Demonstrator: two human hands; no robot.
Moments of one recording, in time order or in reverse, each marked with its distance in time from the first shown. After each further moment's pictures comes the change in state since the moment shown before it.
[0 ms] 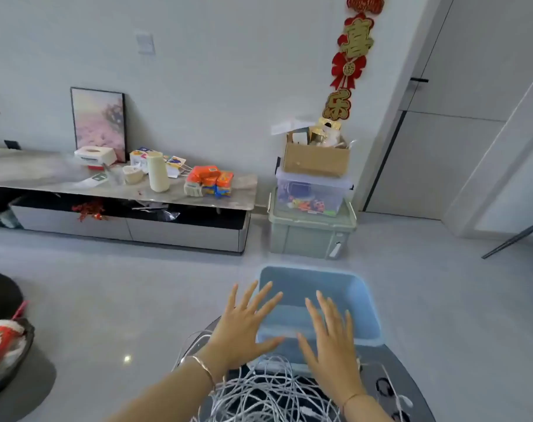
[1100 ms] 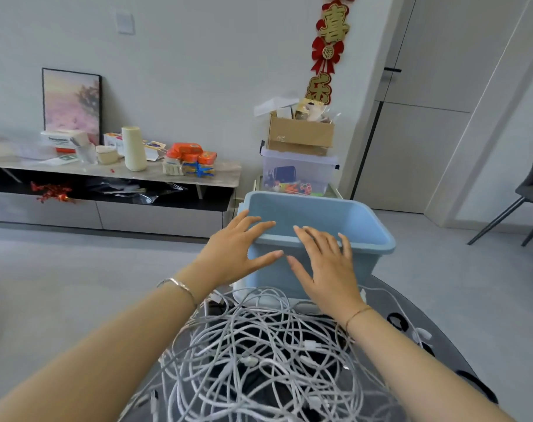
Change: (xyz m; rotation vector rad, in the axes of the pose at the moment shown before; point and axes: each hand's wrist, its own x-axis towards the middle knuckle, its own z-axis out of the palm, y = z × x) left_hand -0.012 0.000 0.071 -0.158 0.039 -0.039; right_hand -0.015 0.027 0.073 -0.183 0.210 -0.147
